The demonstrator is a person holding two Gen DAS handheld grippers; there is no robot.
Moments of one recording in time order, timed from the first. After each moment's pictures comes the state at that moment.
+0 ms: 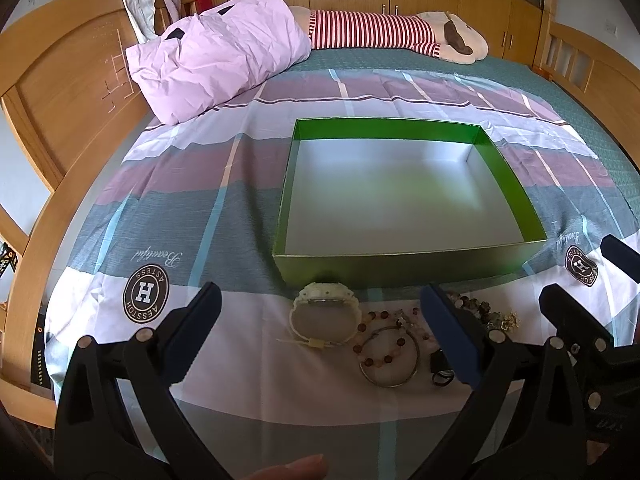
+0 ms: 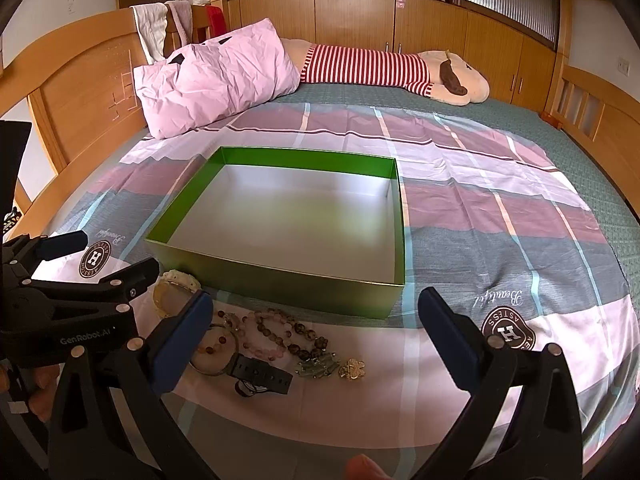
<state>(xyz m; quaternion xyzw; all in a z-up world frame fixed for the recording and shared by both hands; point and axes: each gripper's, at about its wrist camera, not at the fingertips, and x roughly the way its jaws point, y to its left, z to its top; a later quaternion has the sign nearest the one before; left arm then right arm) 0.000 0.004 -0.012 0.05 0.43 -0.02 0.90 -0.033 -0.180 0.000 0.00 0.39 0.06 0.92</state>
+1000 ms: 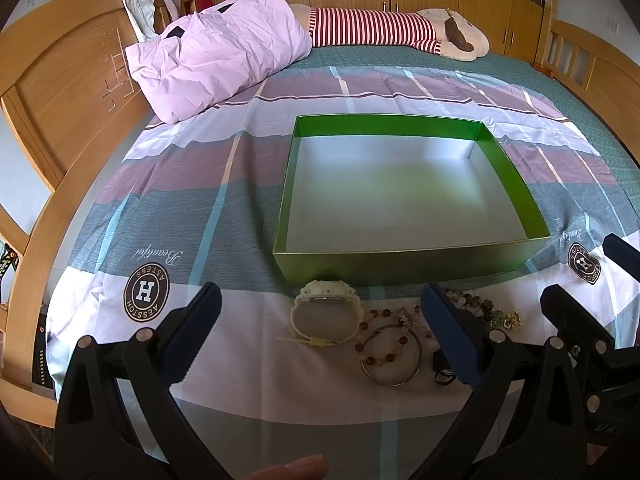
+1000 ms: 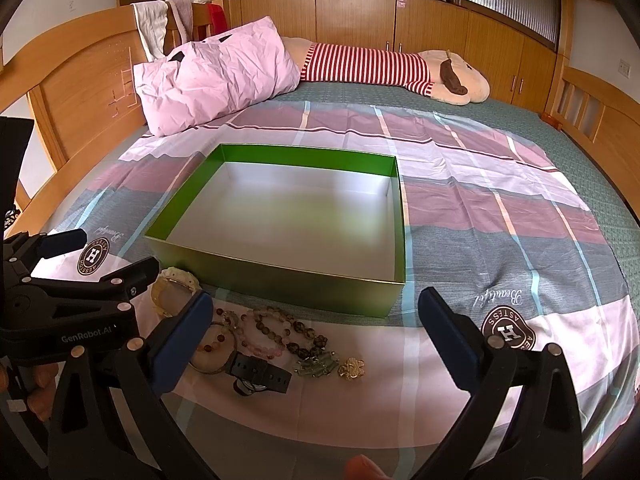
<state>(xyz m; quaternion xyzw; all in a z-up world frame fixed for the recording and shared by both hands) 0.002 0.002 -0.014 0.05 0.44 -0.02 0.90 -0.033 -0.179 -0.002 -0.01 0.39 0.06 0.92</state>
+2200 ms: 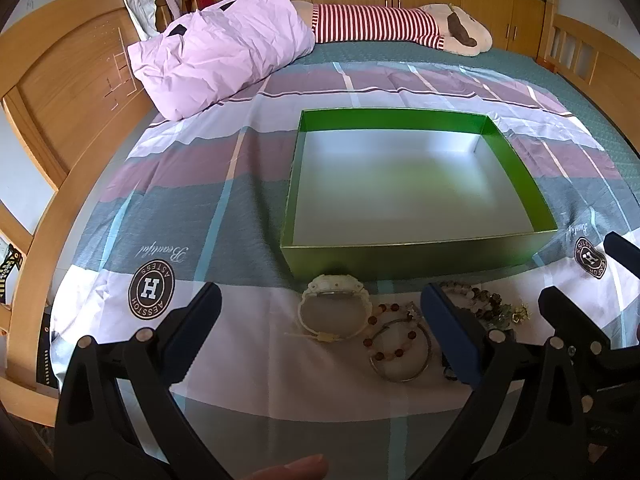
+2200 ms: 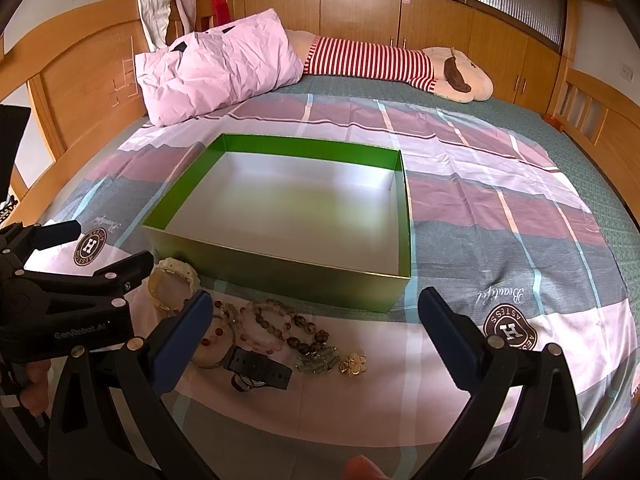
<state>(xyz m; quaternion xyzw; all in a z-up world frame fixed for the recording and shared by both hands) 0.001 0.005 -0.016 0.06 0.44 -0.01 0.89 -0.031 -0.174 -0.011 -0.02 0.40 0.06 0.91</state>
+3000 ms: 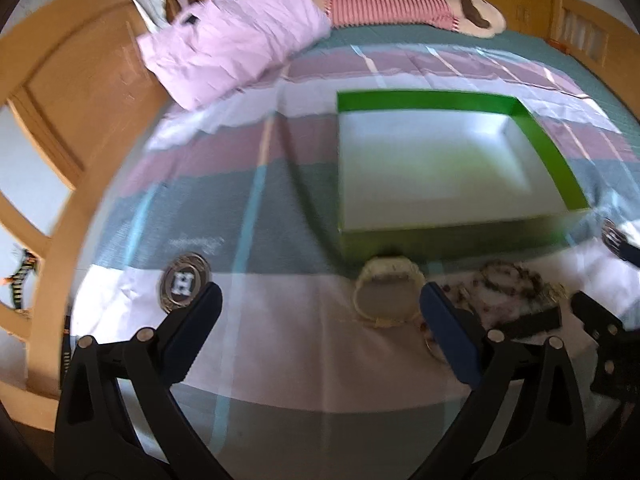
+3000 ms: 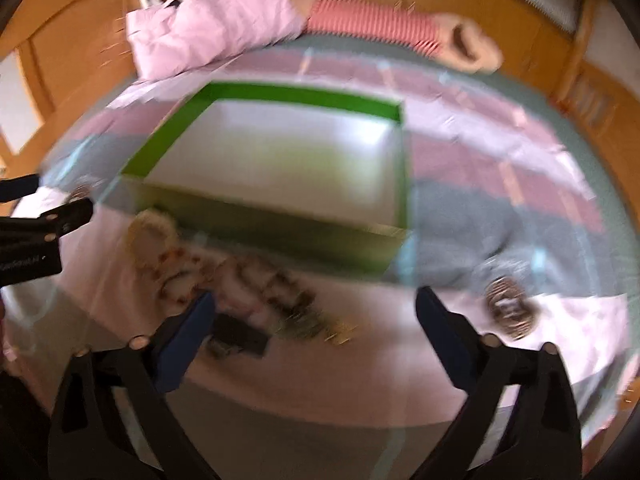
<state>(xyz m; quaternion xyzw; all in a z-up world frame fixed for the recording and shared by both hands) 0.008 0.040 -0.023 0.08 0.48 0.00 0.88 -0.024 -0.180 -0.041 -0.03 0.48 0.08 0.87</state>
